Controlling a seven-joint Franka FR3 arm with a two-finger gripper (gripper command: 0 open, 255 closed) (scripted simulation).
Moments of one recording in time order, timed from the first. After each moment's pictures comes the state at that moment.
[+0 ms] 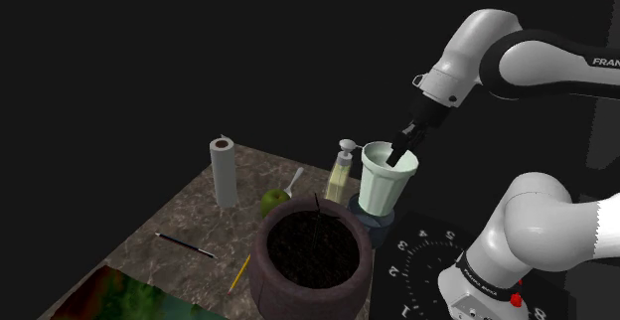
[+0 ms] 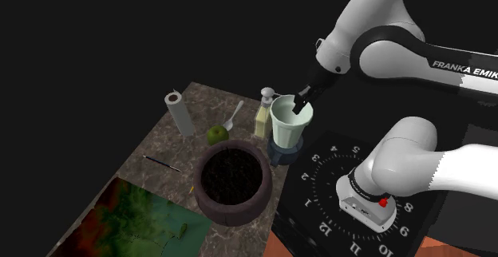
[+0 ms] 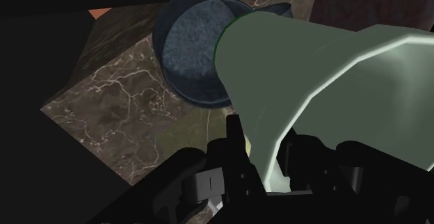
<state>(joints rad) 0.12 -1.01 0.01 -2.75 0.29 1.90 0.10</state>
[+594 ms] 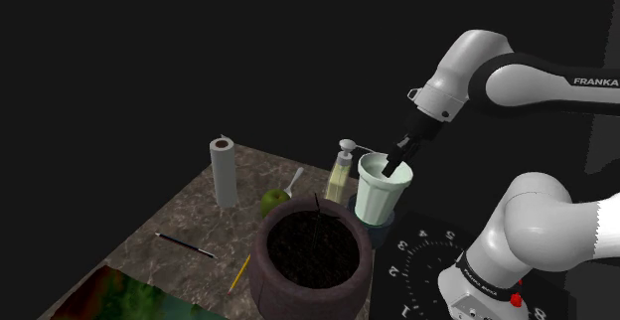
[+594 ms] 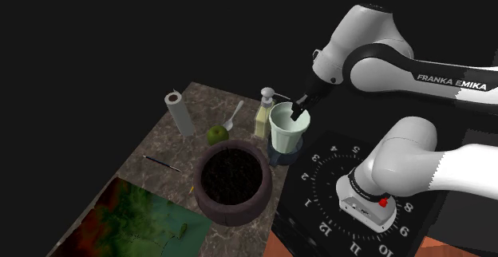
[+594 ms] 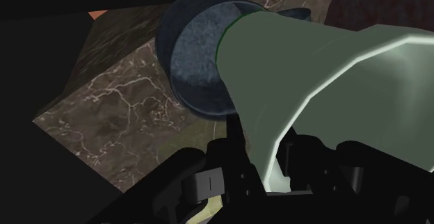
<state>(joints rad) 0.12 -1.02 0.02 -2.84 0.31 1.99 0.08</state>
